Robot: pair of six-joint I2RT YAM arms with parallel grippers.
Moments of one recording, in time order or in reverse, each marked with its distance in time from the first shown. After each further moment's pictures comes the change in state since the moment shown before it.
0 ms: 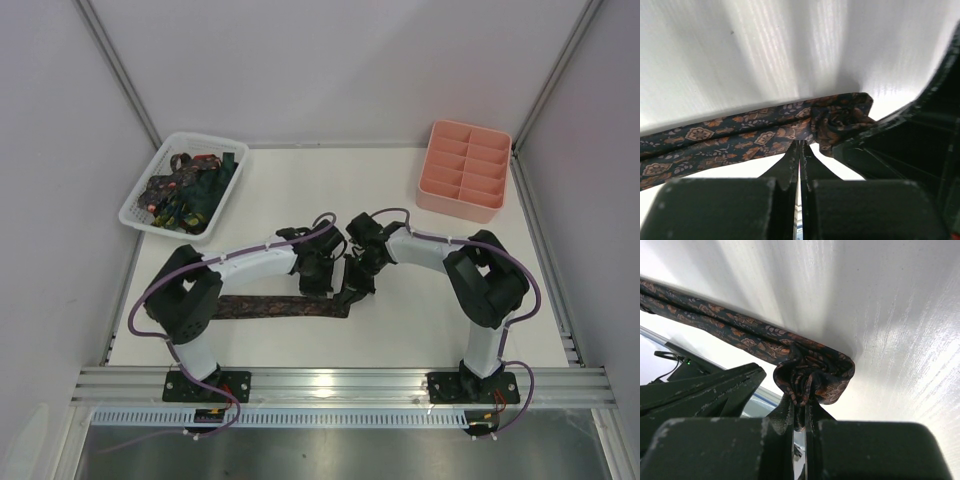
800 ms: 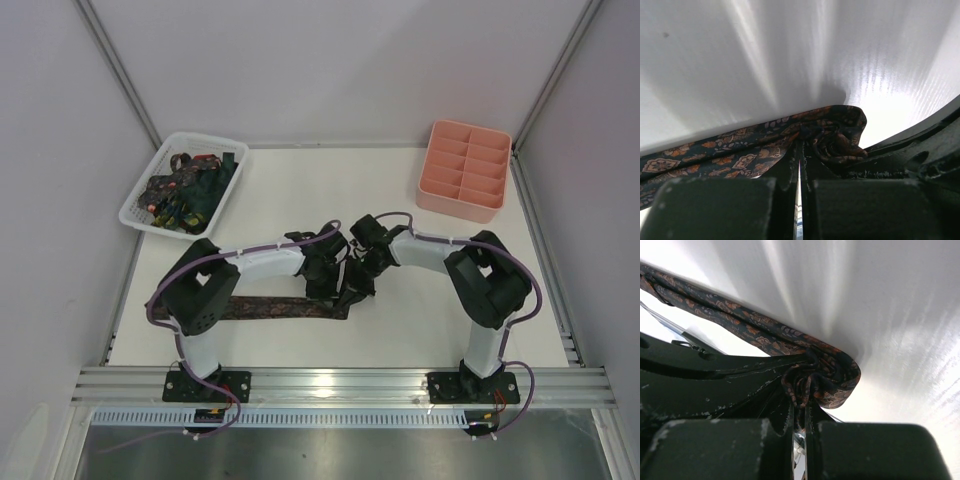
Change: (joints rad) left arm -0.005 0.093 -0.013 0.071 0.134 -0.015; right arm -0.012 -0.018 -0.058 0.080 -0.090 0.023
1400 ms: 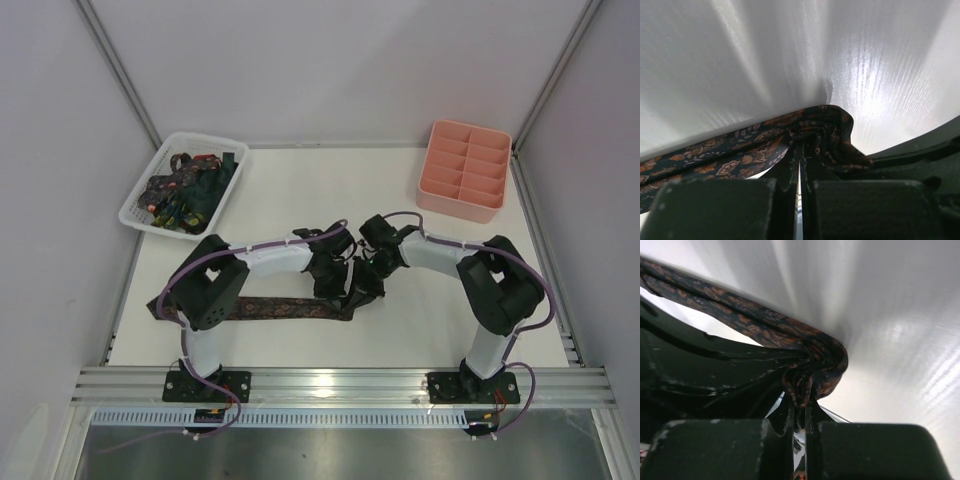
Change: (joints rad) left arm -0.006 0.063 0.077 -0.027 0.088 0.001; right arm -0.037 -0.073 -0.045 -0.069 0.018 -0.078
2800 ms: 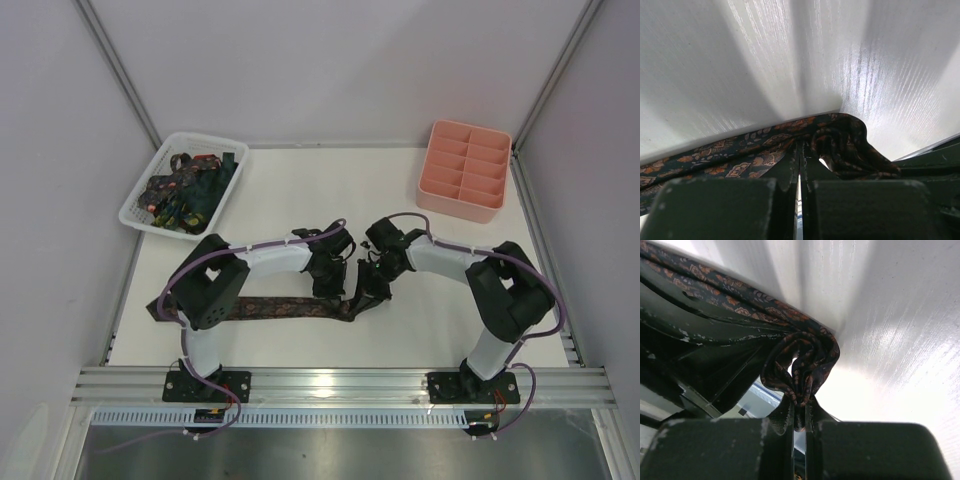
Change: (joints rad) left arm 0.005 0.001 -0.011 0.014 -0.019 -0.012; right arm -0.012 -0.059 -0.066 0.020 0.001 -0.085
